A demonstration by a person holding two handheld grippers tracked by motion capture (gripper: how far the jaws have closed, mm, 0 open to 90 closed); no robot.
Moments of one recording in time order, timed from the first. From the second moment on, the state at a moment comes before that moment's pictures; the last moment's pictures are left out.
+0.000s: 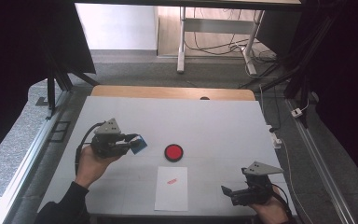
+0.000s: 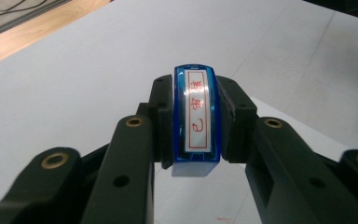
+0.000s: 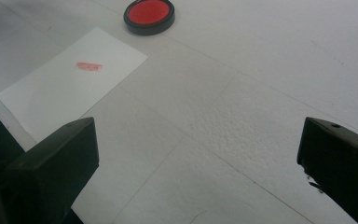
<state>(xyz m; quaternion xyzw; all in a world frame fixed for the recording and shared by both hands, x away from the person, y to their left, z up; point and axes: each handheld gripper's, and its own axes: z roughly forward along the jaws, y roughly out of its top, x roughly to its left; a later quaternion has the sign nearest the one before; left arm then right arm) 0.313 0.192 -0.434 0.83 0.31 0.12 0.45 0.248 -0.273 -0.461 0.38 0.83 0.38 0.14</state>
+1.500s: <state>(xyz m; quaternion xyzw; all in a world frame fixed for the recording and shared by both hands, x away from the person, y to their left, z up) 0.349 0.213 -0.499 0.83 0.41 0.13 0.35 0.249 -0.272 -0.463 0.37 0.84 0.38 0.13</state>
